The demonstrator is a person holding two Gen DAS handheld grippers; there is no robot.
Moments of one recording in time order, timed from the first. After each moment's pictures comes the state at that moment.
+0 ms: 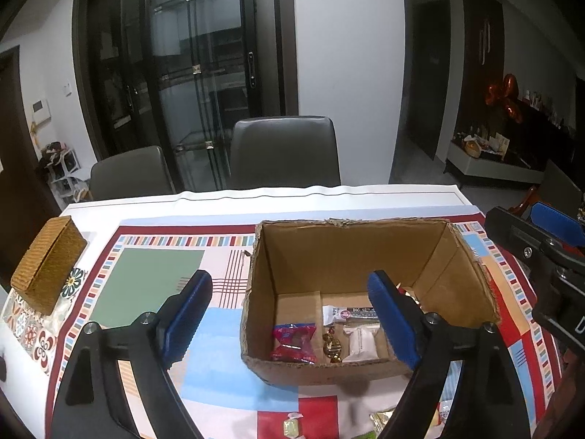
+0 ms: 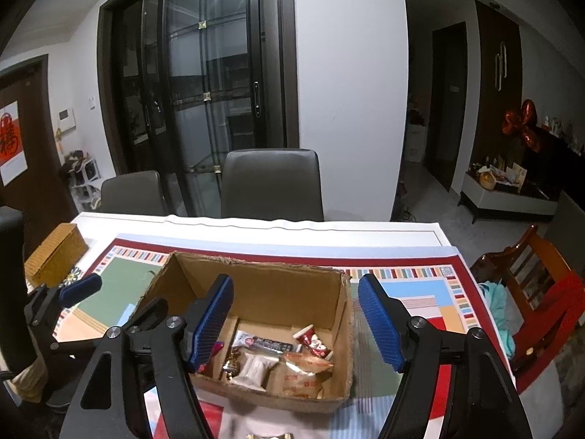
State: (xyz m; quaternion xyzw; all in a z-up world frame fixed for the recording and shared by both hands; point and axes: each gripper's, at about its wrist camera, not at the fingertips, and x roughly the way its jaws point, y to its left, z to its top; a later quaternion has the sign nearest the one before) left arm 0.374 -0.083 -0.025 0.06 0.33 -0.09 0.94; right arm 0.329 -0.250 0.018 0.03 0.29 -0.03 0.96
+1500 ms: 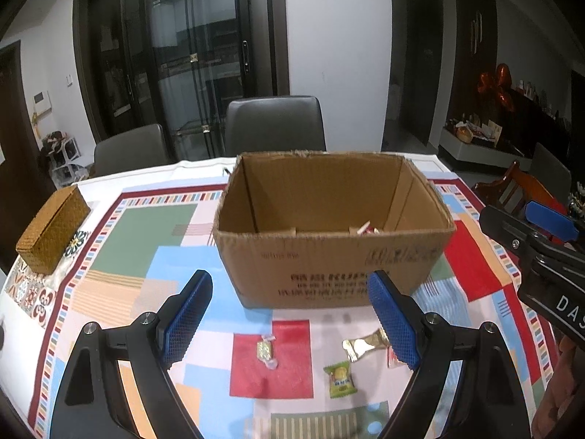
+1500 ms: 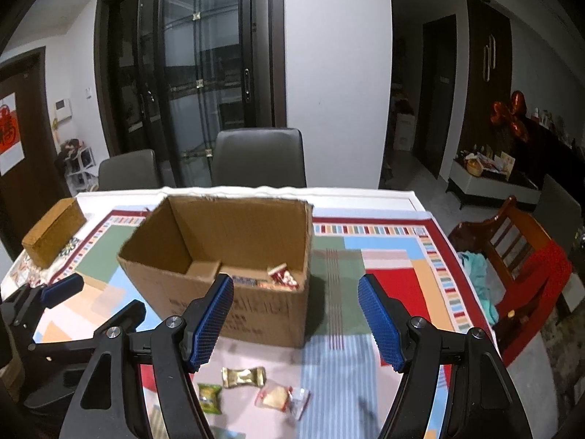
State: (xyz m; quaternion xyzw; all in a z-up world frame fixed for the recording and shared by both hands) left arm 0.281 -0.096 -0.056 0.06 0.35 -0.09 0.93; right arm 0.249 -0.269 -0.013 0.03 0.31 -0.05 0.95
